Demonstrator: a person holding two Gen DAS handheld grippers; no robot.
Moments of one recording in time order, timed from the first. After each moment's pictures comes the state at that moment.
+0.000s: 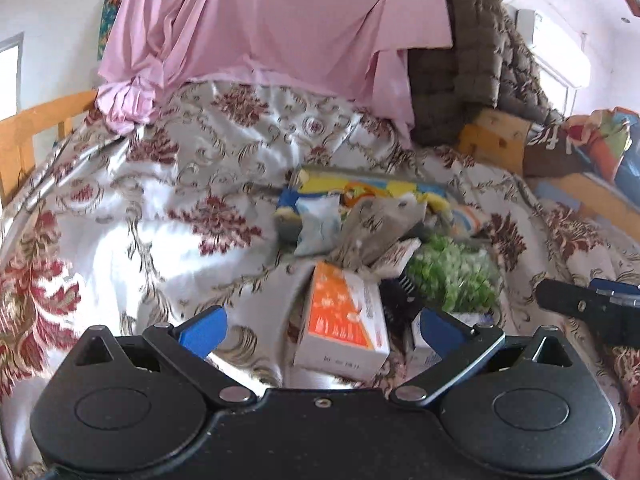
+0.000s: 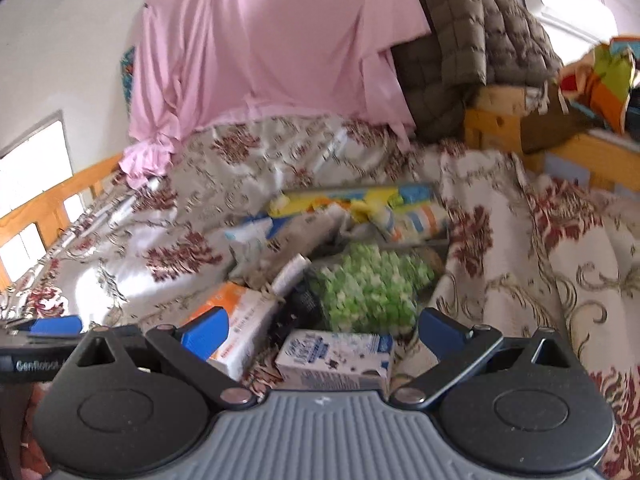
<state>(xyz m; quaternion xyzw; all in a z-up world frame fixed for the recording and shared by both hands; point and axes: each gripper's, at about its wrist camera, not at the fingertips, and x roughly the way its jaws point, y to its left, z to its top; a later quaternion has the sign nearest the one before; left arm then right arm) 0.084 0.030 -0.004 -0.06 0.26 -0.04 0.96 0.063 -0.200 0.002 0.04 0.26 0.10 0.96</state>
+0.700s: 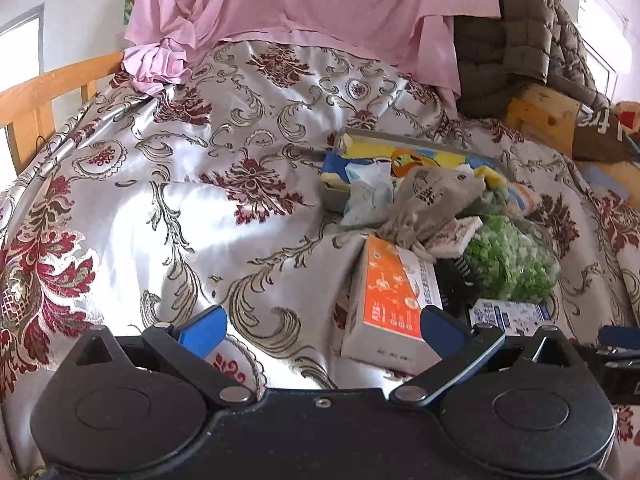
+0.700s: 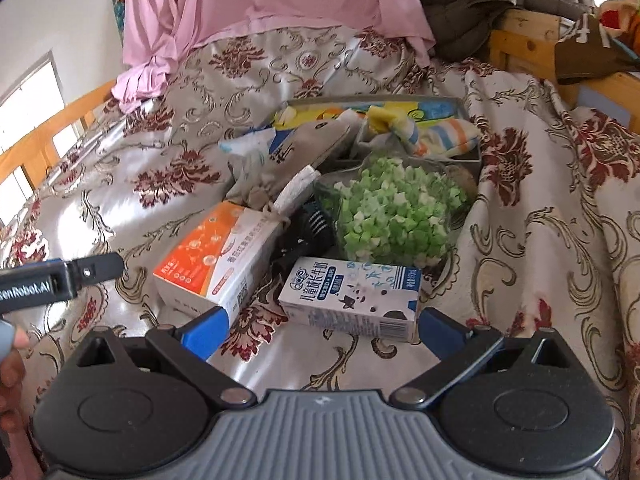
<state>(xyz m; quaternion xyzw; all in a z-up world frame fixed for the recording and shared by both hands) 0.120 0.049 -0.017 -0.06 0.31 0.01 0.95 0.103 -0.177 -0.034 0.01 0.38 0.12 0.92</state>
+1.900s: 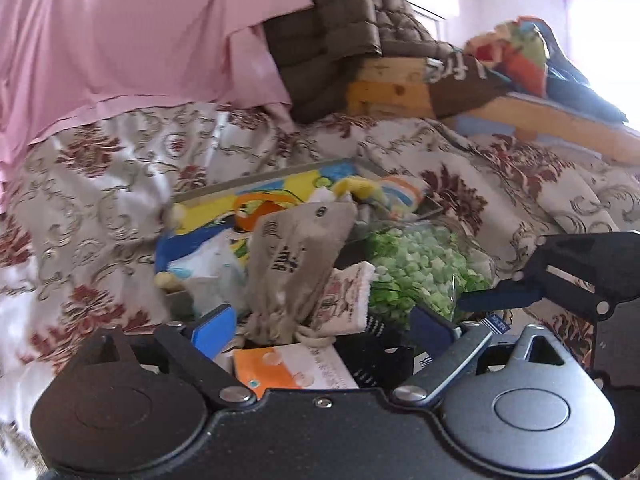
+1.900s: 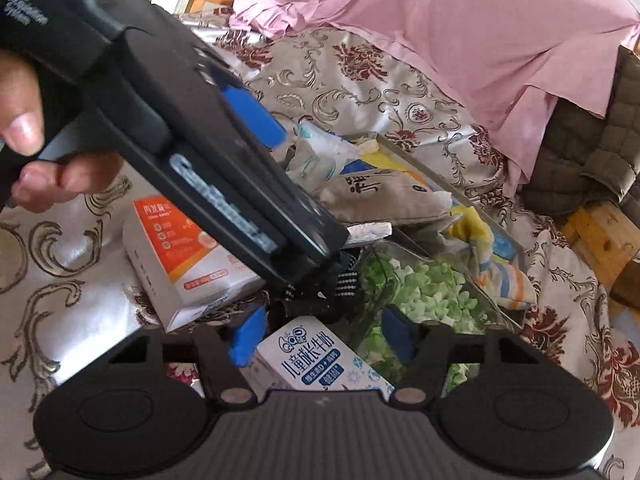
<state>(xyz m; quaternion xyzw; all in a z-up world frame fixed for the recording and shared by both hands) 0.227 -0.014 -0.031 0.09 0.24 -0.23 0.94 0.143 -0.113 -0.077 -0.30 0.27 0.19 0.89</state>
